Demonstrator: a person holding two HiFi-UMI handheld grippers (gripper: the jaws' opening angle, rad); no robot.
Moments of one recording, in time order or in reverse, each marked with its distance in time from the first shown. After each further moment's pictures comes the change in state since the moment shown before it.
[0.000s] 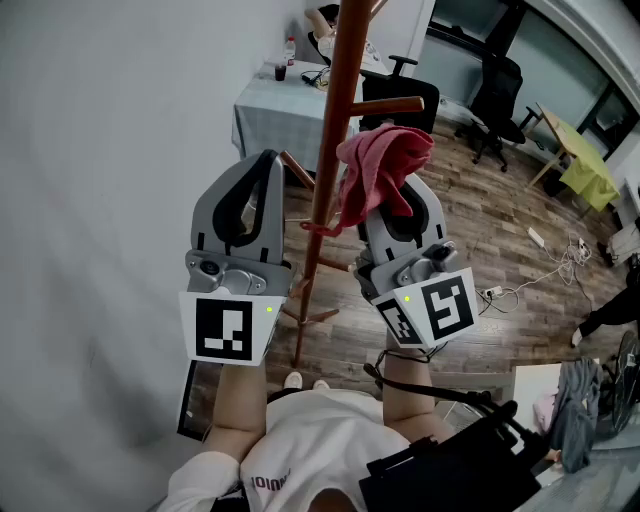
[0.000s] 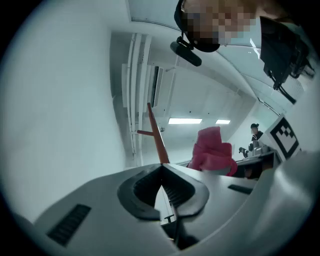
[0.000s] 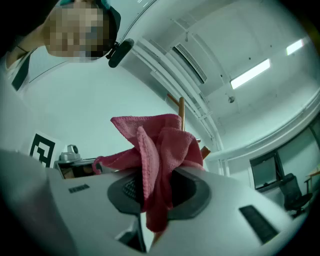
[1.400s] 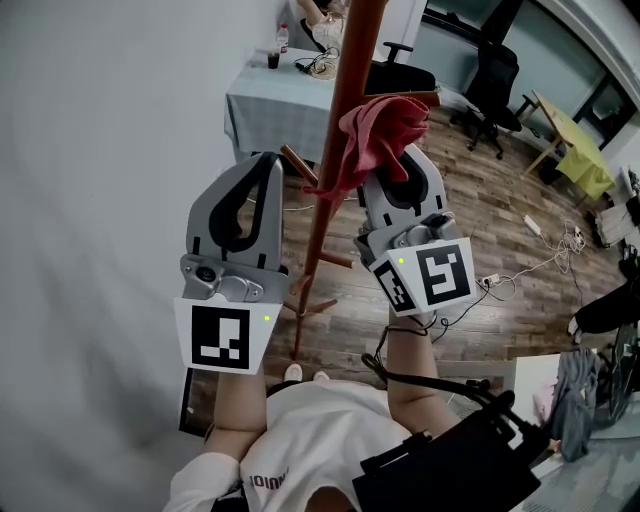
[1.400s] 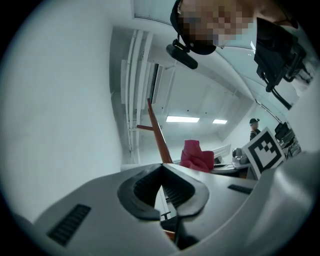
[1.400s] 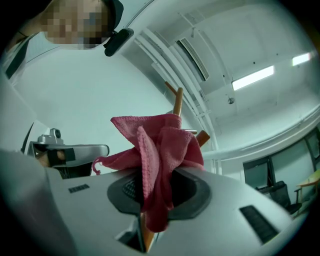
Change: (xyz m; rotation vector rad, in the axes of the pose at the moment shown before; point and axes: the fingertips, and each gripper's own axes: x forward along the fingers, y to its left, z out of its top) left arm -0.002 0.003 -0.015 -0.003 0.032 -0.046; right arm 0.031 -0.025 -0.023 -0.075 0.050 -0.058
